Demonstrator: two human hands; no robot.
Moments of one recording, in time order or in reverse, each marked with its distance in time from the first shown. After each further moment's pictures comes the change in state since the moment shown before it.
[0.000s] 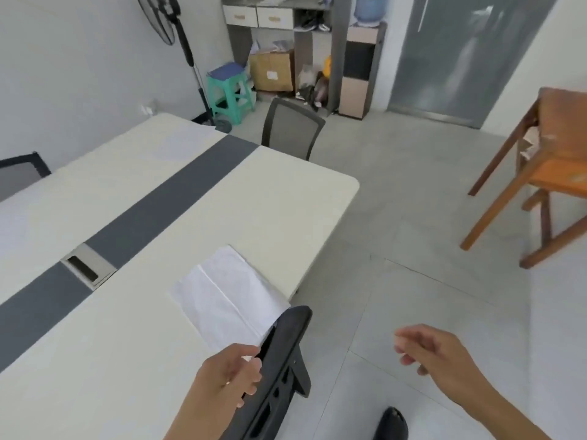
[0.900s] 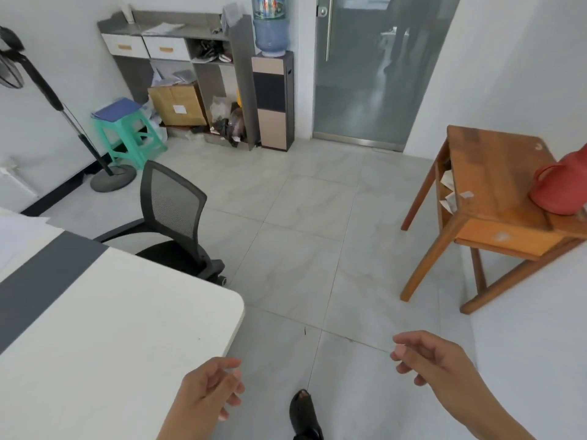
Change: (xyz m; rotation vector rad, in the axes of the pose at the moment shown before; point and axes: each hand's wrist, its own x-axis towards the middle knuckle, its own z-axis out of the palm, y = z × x) left_hand 0.391 0.263 0.232 0.010 -0.114 0.077; right_hand 0.319 -0.080 -0.320 0.130 0.215 0.019
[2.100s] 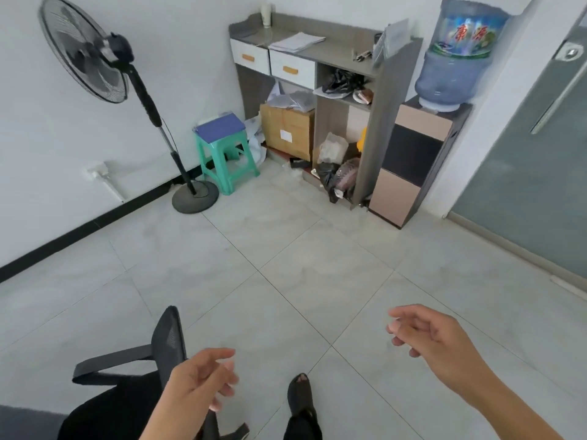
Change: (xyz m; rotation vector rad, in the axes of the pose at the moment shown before) left_hand 0.703 0.281 -0.235 -0.245 0.424 -0.161; right_hand 0.823 -0.477 0.217 -0.207 -0.420 -0.219
